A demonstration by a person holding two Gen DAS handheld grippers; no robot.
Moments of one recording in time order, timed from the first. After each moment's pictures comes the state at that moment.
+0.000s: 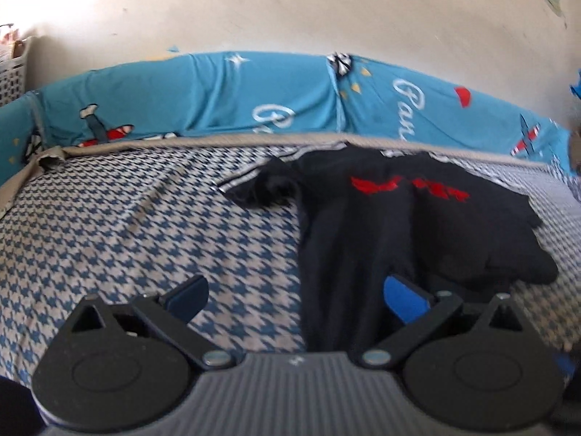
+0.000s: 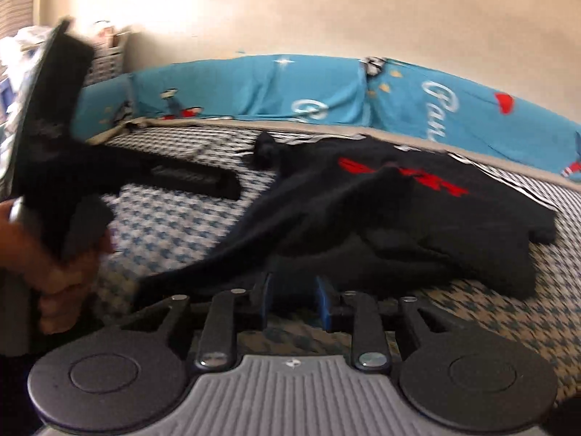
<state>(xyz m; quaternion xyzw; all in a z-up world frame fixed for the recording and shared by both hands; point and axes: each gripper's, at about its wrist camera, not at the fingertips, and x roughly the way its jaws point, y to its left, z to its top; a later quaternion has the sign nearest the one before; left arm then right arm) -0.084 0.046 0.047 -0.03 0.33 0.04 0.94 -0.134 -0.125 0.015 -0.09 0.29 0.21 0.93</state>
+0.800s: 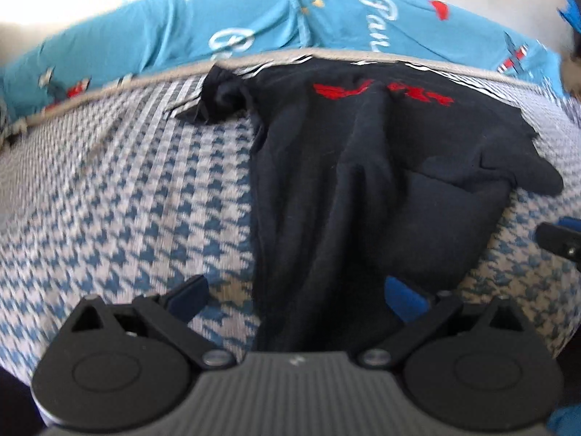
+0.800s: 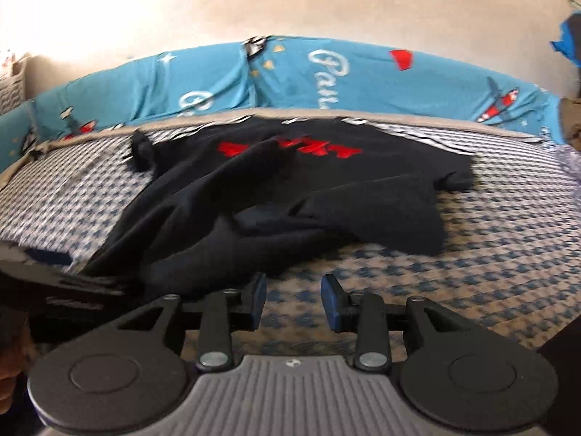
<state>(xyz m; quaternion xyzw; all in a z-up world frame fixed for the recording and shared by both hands) -0.075 0.019 -0.004 0.00 0.42 0.02 0.91 -0.107 -0.186 0.001 -0.05 0.30 0.07 0.95</state>
